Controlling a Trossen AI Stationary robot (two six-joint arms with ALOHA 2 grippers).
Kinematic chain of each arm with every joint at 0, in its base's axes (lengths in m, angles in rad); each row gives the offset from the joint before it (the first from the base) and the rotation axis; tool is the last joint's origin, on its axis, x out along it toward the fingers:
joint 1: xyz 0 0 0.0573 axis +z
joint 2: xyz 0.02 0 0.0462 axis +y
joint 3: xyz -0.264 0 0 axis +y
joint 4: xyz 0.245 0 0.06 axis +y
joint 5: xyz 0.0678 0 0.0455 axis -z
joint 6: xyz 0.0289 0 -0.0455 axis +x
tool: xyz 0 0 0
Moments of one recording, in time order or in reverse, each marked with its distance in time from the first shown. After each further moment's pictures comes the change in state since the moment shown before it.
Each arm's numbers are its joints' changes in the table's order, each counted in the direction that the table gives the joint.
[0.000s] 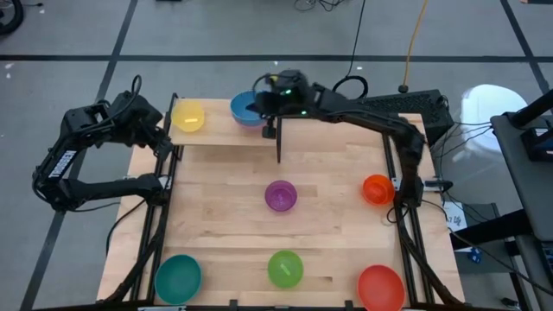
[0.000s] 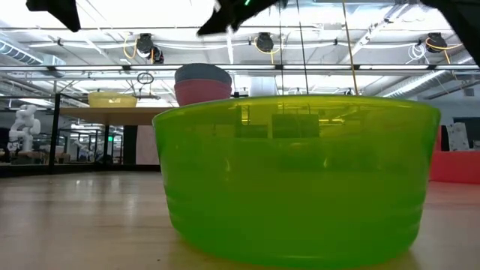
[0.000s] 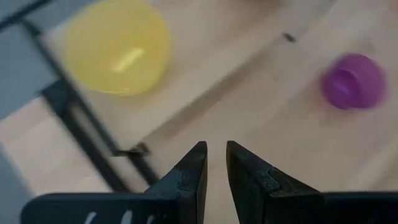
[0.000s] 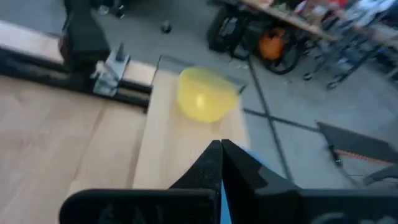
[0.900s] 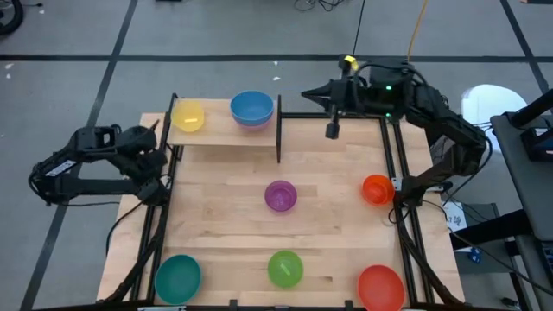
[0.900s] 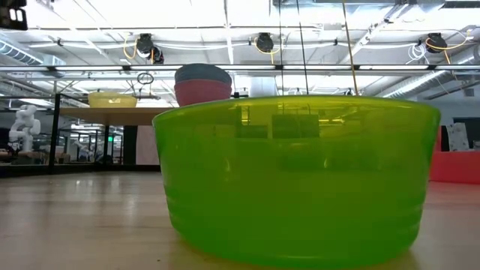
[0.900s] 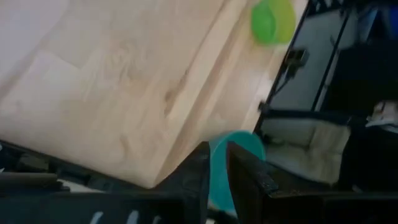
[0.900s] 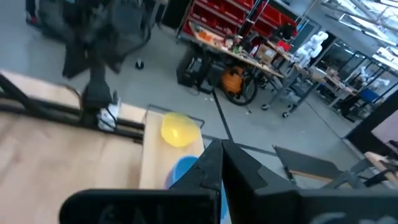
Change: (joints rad) left arm -0.361 -0.188 0.309 0.003 0.547 -0.227; right arm 0.132 -0.465 0.000 0.287 0.184 0.024
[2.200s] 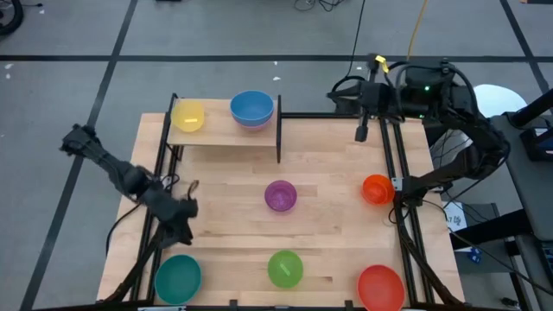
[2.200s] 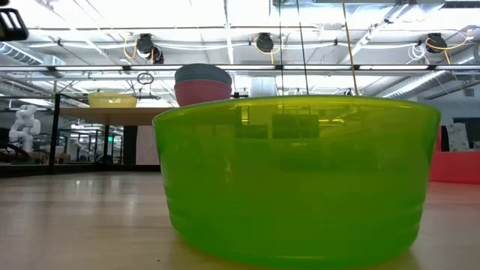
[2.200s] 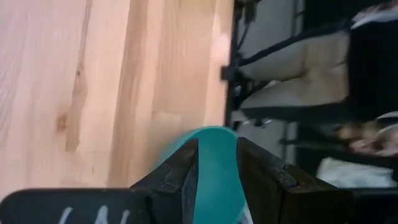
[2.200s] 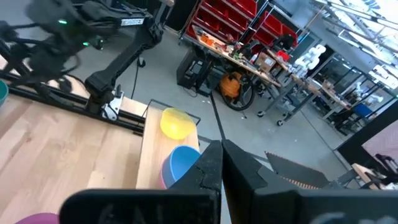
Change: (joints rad) left arm -0.891 0.179 0.348 -0.825 -0.308 -0.464; right arm 0.014 -0.125 0.000 0.123 -0.002 -0.094
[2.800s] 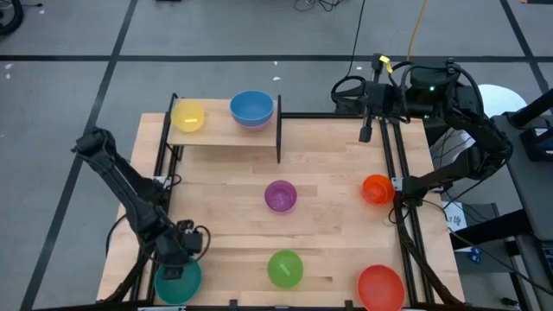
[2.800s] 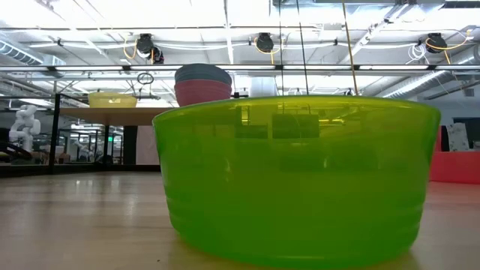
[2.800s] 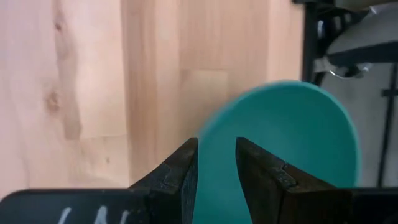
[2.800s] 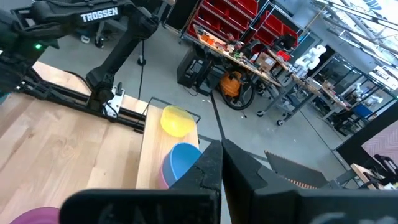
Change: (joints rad) left arm -0.270 0.377 0.000 -0.063 -0.182 0.000; right arm 0.001 -0.018 0.000 0.023 0.000 -0.004
